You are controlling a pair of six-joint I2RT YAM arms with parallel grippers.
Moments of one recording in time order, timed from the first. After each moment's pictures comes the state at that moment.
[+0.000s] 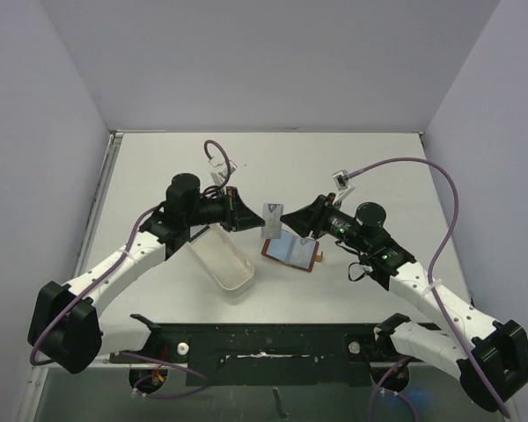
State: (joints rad) left arm -0.52 1.24 0.88 0.04 0.66 -0.62; right arm 0.54 0.97 0.63 0.25 -0.38 0.70
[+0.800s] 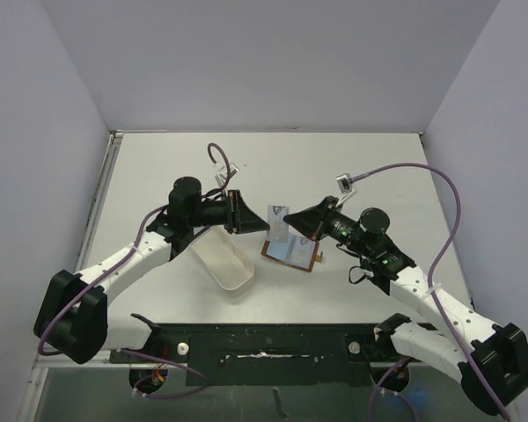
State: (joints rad) left arm -0.51 1.32 0.80 0.30 0.82 -0.82; right arm 0.54 0.96 0.57 0.36 -0.41 0.78
